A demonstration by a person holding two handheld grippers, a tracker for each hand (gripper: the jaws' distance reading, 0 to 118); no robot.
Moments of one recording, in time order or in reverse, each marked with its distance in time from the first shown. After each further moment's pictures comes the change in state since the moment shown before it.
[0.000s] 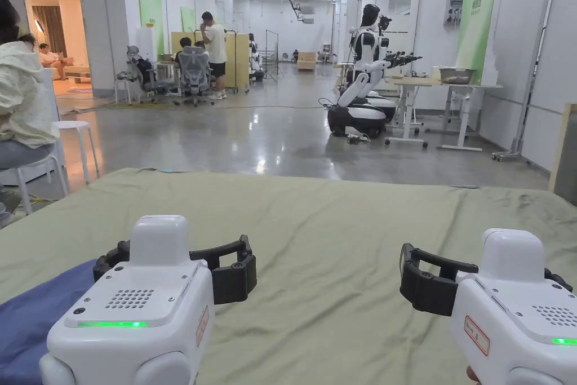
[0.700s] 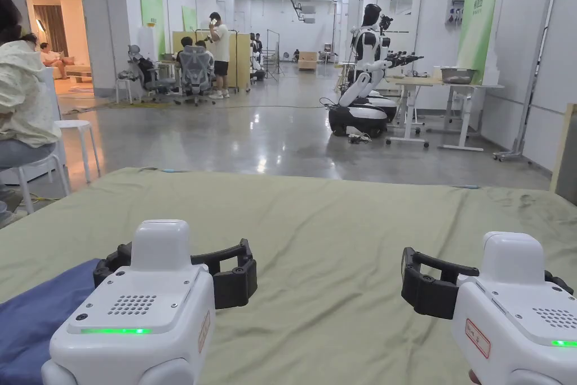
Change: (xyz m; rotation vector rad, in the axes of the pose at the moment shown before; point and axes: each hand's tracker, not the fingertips) left arm 0.001 -0.004 0.002 0.001 0.013 -0.013; right arm 0.002 -0.002 -0.002 -0.014 -0.004 0.011
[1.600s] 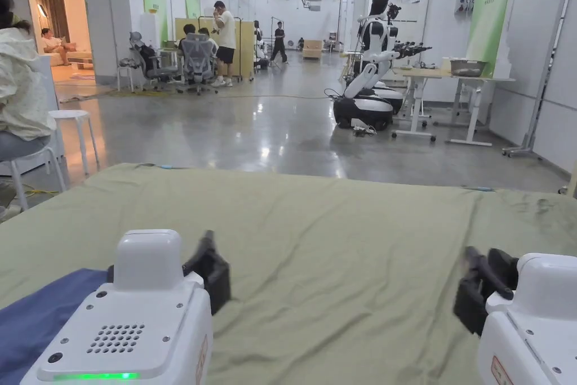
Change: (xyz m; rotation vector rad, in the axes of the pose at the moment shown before) left arm 0.002 0.015 -0.046 0.040 0.049 0.008; right arm -0.008 0.013 -0.039 0.090 -0.104 0.045
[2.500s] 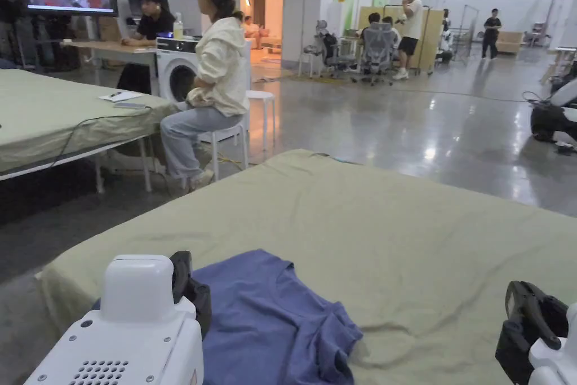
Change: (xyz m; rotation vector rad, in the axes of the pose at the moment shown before) left arm -0.161 -0.005 0.031 -0.049 0.472 0.014; right arm -0.176 -0.006 -0.079 -0.049 0.489 0.039
